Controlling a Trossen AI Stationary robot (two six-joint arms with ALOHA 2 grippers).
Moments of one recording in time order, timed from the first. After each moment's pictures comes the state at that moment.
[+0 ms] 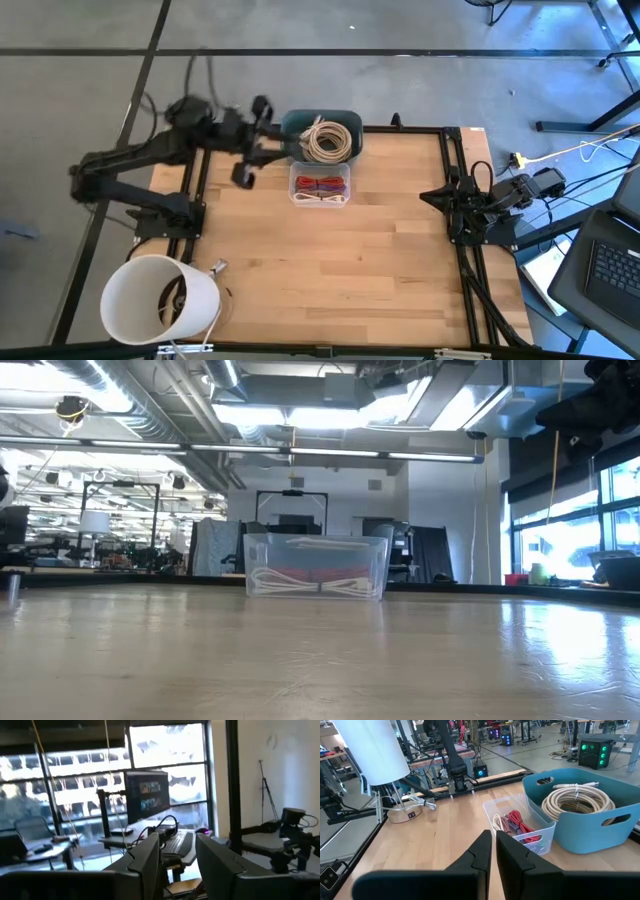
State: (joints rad) left arm 0.25 1.11 1.23 0.11 0.42 0.02; right arm 0.47 0.01 0.35 -0.50 0.58 0.28
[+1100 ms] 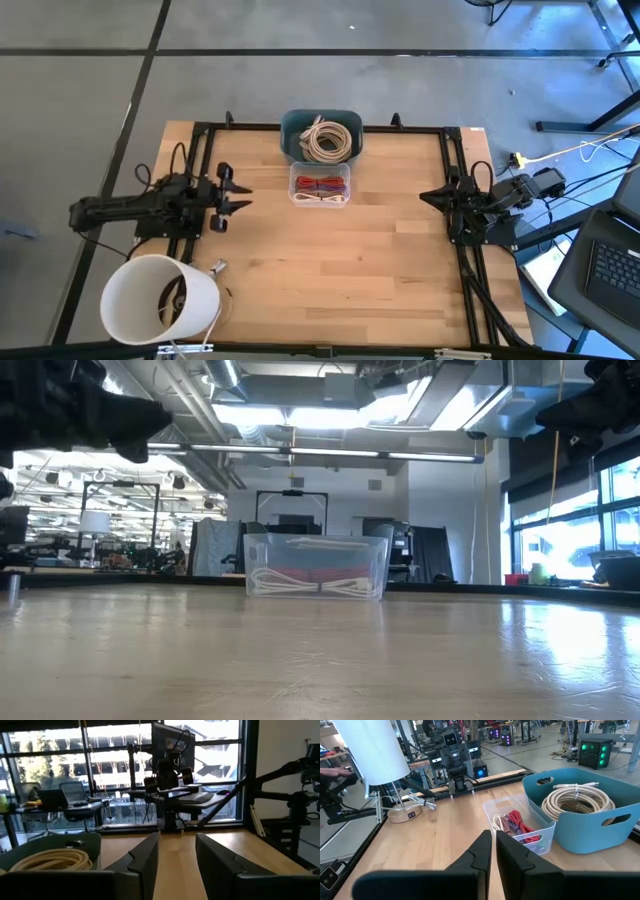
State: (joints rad) left arm 0.16 0.08 0.01 0.24 0.13 0.03; right arm 0.47 0.01 0.35 -0.50 0.58 0.28
